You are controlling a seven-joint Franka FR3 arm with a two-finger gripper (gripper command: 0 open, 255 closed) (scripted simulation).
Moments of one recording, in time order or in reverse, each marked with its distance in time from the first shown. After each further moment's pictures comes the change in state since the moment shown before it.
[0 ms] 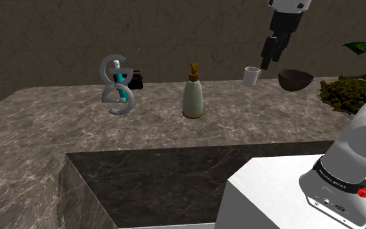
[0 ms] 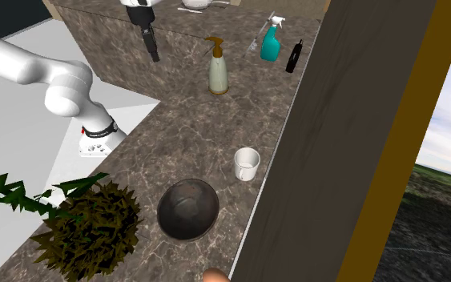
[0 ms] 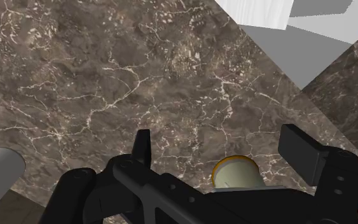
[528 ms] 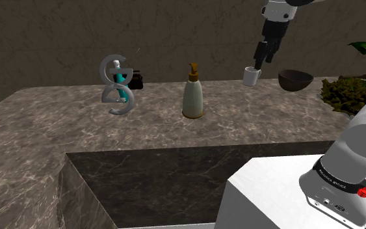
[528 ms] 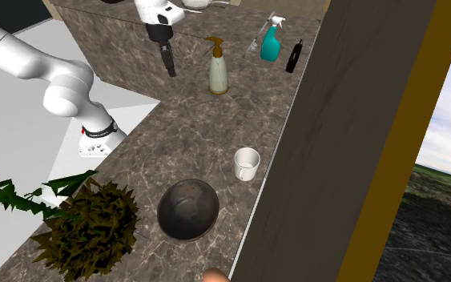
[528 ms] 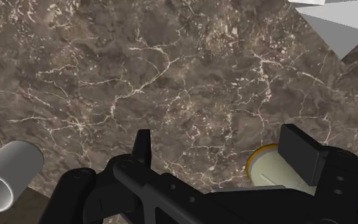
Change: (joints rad) arm -0.051 0.157 -0.080 0.021 -0.054 0.135 -0.073
